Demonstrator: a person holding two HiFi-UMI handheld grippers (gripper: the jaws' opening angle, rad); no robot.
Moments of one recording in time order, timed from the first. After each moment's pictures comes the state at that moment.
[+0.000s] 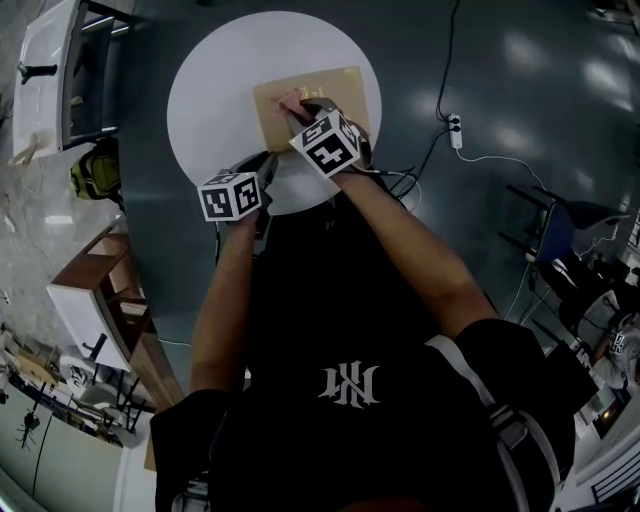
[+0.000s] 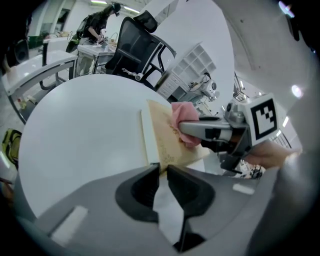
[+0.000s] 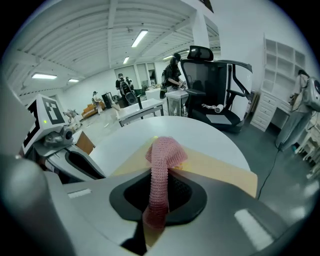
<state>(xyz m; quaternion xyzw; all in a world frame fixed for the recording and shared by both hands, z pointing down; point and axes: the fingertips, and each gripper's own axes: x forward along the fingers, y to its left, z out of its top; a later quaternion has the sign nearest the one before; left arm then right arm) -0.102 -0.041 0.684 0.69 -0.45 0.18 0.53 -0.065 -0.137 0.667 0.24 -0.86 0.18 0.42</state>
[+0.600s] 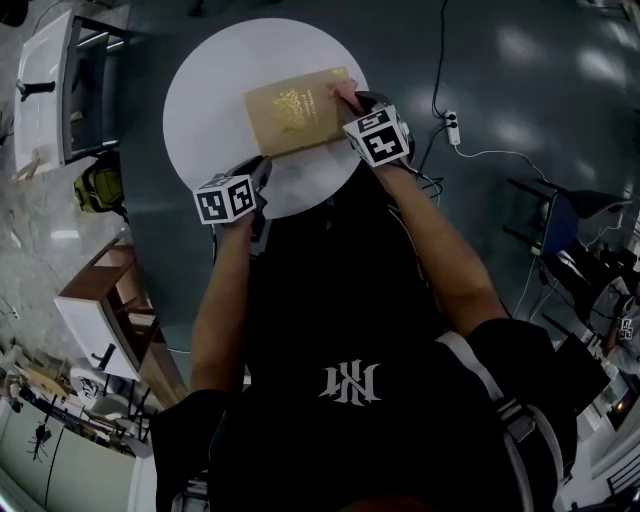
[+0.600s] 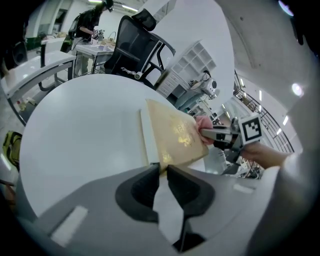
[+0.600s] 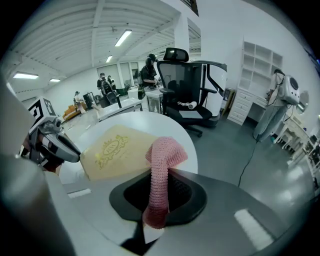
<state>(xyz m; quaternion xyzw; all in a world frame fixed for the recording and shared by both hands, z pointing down) -0.099 -0.041 0.683 0.69 -0.45 0.19 0.53 0.066 -0.176 0.666 0.33 -0.82 0.19 0.42</state>
